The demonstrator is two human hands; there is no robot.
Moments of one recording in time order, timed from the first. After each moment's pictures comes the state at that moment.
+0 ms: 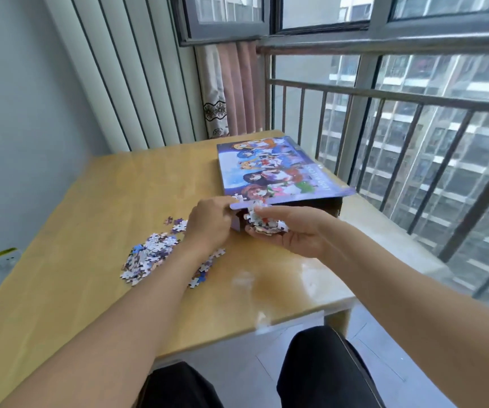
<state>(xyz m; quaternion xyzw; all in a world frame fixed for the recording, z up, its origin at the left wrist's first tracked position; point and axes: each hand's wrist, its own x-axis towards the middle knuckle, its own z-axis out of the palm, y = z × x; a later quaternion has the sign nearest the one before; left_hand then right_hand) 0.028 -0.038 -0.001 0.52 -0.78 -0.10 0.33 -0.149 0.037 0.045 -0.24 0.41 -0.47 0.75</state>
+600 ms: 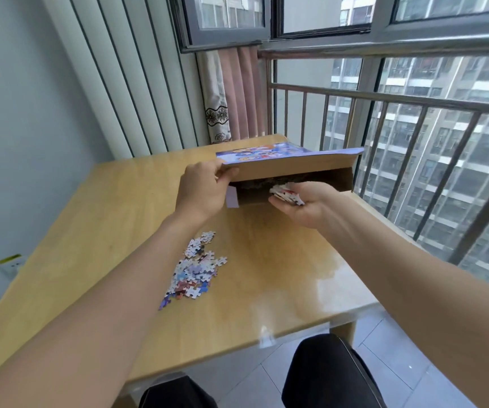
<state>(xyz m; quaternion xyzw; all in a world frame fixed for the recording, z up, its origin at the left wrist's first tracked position) 0.027 -0.060 0.066 0.50 -0.75 -0.06 0.43 -0.164 -0.015 0.073 -0.07 0.42 -0.61 0.67</state>
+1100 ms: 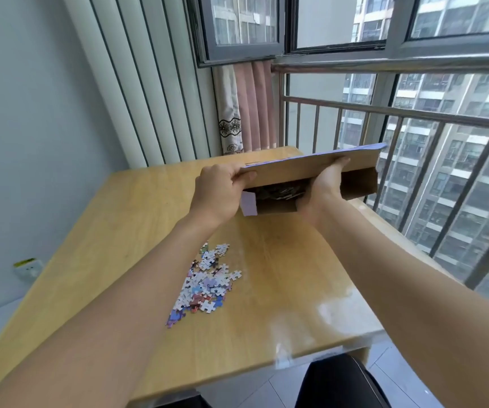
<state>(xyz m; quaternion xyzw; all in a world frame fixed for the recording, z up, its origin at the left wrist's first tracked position) 0.030 -0.055 0.091 0.47 -0.76 -0.07 0.44 -0.146 -0.050 0.091 -0.08 0.39 -0.71 0.58</state>
